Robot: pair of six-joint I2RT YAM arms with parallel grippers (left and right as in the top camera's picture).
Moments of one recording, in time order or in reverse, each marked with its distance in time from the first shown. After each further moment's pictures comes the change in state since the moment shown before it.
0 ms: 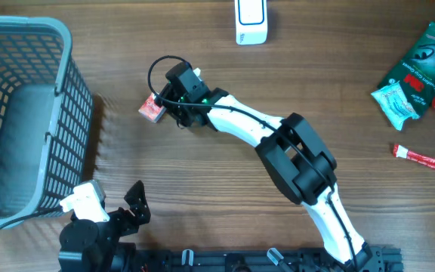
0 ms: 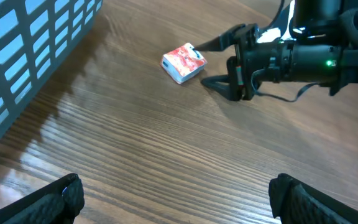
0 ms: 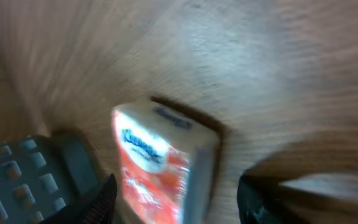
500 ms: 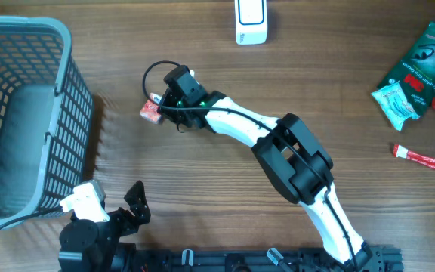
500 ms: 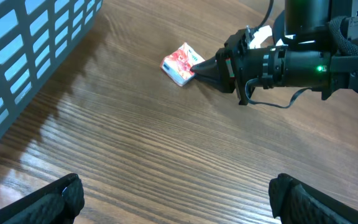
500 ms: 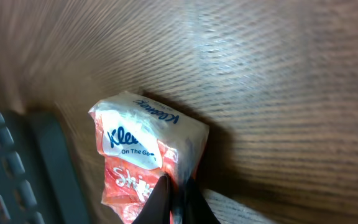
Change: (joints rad) left arm 0.000 0.000 0.000 0.000 0.000 0.000; right arm 0.009 0.019 0.000 -0.011 -0.010 -0.178
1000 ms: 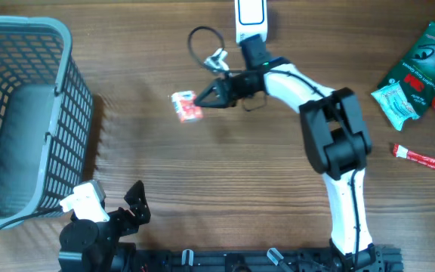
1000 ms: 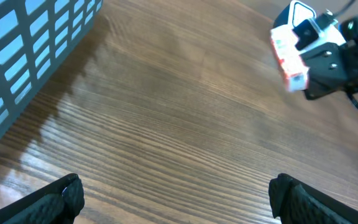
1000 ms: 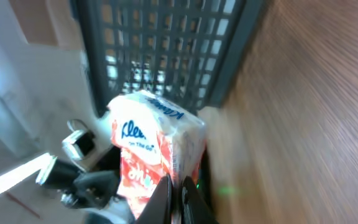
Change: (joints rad) left arm 0.000 0.000 0.000 0.000 0.000 0.000; right arm -0.386 0.002 0.002 -0.372 -1.283 -0.960
